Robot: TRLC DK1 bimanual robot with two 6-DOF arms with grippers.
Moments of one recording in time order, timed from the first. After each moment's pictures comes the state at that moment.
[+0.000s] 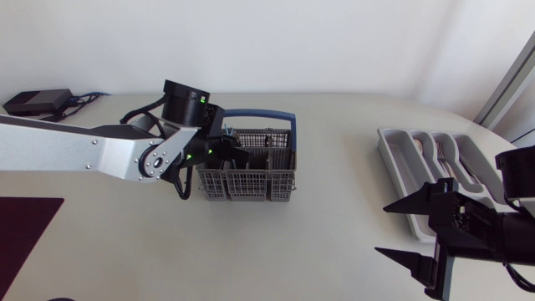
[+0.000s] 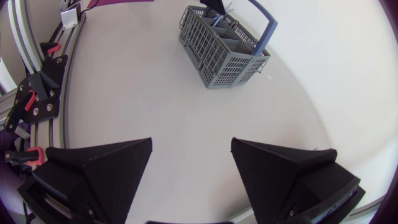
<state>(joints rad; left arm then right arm) -0.52 1.71 0.96 0.14 -0.12 -0.05 0.03 0.80 0.50 -0.67 -0.54 -1.04</state>
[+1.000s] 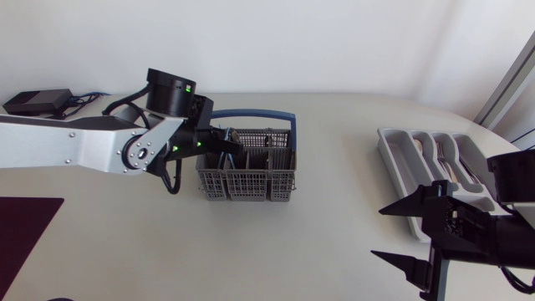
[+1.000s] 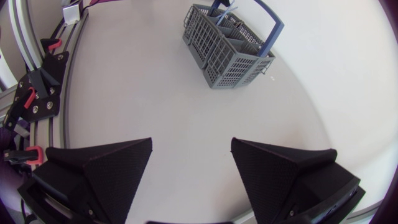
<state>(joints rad) -0.48 1.65 0.97 0.09 -0.09 -0.05 0.09 0.79 0.49 -0.64 -0.50 -1.01</state>
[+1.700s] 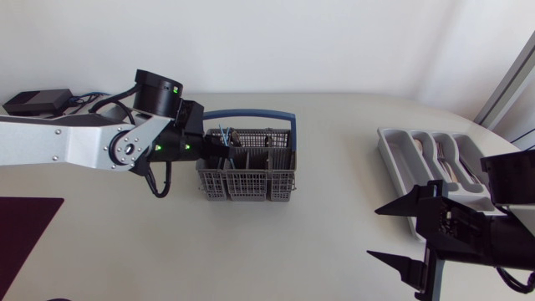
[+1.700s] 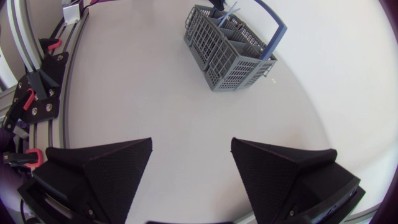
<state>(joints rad) -0.41 1.64 0.96 -0.01 0.10 -0.11 0.14 0.79 0.48 -0.62 -0.47 -0.97</state>
